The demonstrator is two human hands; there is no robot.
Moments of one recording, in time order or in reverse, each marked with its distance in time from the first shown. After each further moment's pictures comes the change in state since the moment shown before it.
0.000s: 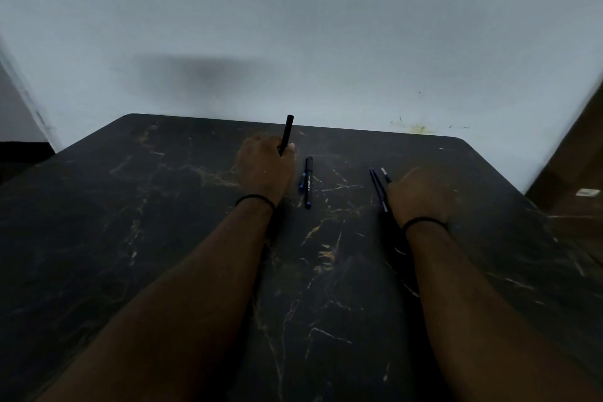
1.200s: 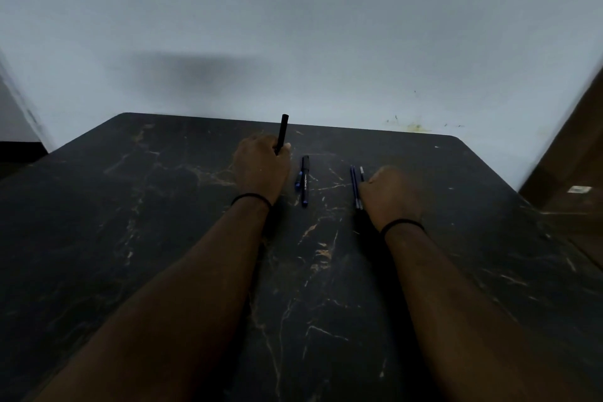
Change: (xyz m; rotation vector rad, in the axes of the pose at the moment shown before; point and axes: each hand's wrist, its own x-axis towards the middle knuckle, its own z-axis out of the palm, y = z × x) left_hand -0.002 0.001 -0.002 -0.029 -0.015 -0.004; right_hand -0.027 -0.021 -0.003 0.144 -0.098 -0.184
